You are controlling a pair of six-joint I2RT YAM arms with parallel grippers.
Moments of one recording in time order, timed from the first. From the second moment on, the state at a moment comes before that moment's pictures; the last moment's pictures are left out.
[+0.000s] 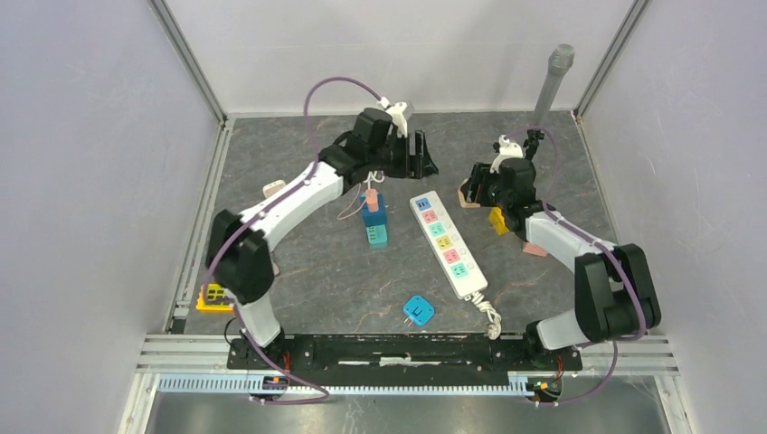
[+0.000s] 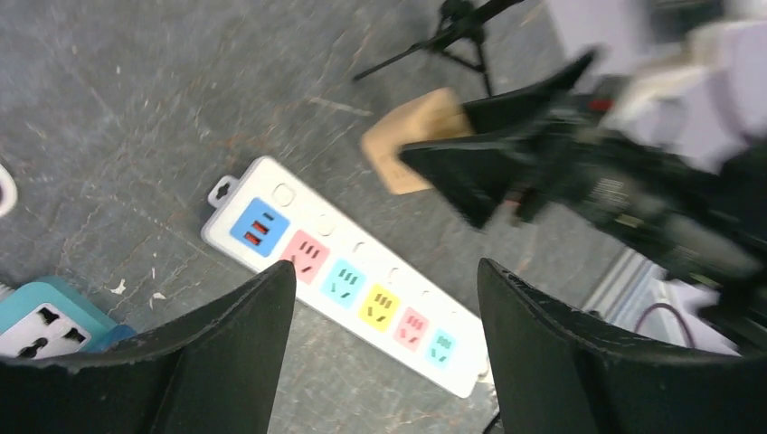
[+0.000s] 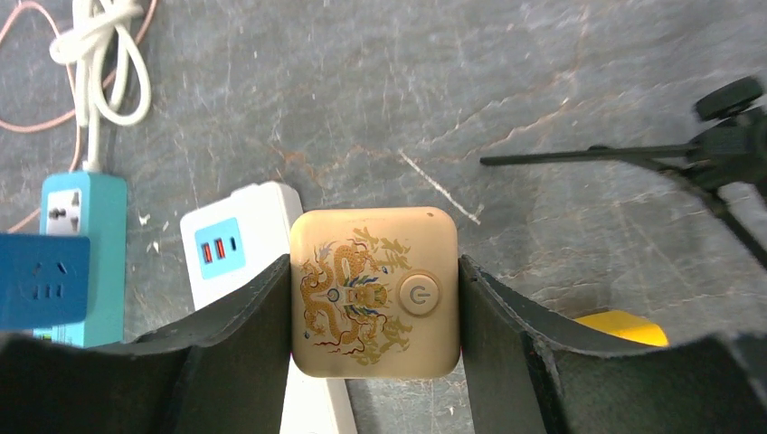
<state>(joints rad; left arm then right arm) -0.64 1.84 1.57 -0.33 0.28 -0.48 0.25 1.42 0.77 0.15 0.01 0.29</state>
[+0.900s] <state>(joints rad) -0.65 1.12 1.07 -0.55 -0.32 -0.46 0.19 1.56 0.80 0.18 -0.17 0.23</state>
